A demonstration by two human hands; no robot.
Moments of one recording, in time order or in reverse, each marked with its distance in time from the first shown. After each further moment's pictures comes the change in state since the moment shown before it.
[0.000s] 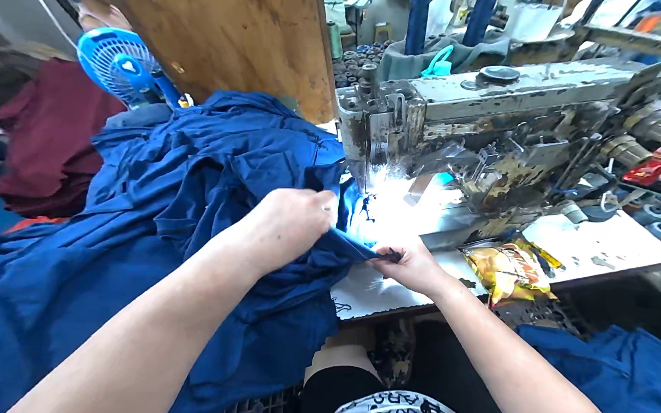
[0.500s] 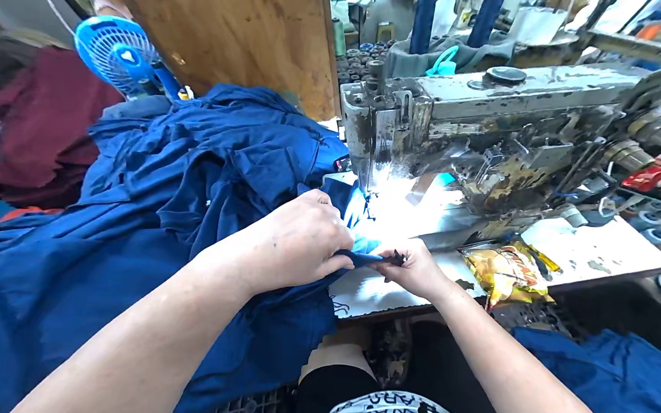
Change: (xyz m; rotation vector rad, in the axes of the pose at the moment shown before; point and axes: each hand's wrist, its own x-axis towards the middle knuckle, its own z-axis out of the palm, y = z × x) left_hand -0.001 0.013 -0.003 -0.277 0.037 0.160; right_hand -0.006 0.004 0.001 0.083 0.008 -0.043
